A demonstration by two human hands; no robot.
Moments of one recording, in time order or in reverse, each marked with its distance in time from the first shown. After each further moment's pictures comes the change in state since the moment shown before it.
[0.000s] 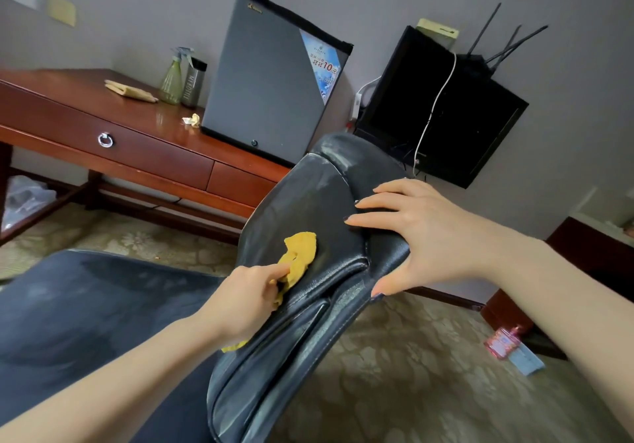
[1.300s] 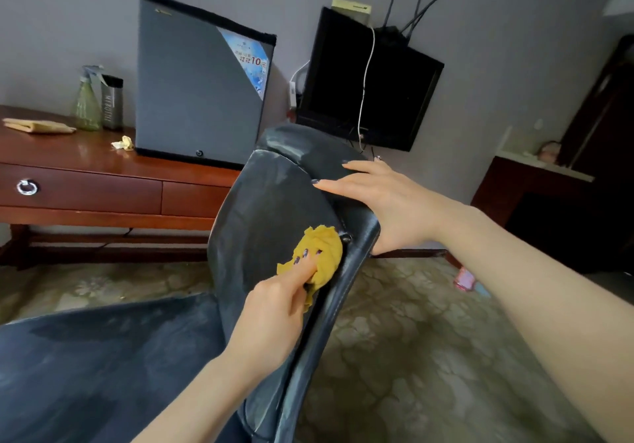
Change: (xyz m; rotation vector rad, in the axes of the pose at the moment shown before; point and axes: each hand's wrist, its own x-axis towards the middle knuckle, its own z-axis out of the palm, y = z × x) left_hand -0.018 0.027 0.011 -0.170 0.099 0.390; right_hand -0.003 0.003 0.022 0.123 0.144 0.160
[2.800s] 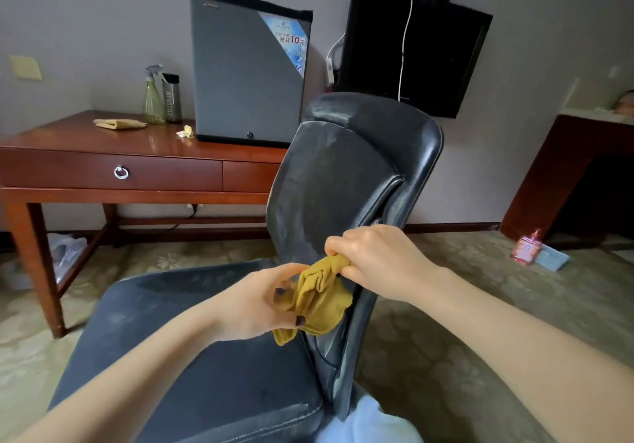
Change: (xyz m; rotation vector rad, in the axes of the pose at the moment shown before) left_hand -0.067 -0.031 -0.094 -0.042 -0.636 -0.340; right_hand -0.022 -0.152 0.074 0.025 0.150 -0.004
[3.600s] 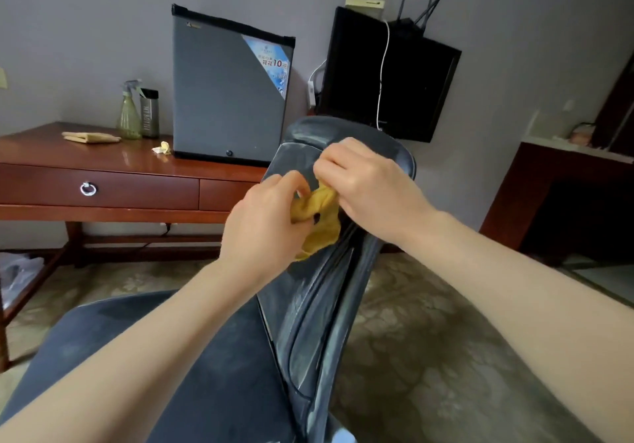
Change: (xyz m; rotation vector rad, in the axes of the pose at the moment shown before) left_hand 0.042 0.093 -0.031 0.376 0.833 0.220; right_hand 0.041 0.041 -0.072 -0.140 0.537 -0.154
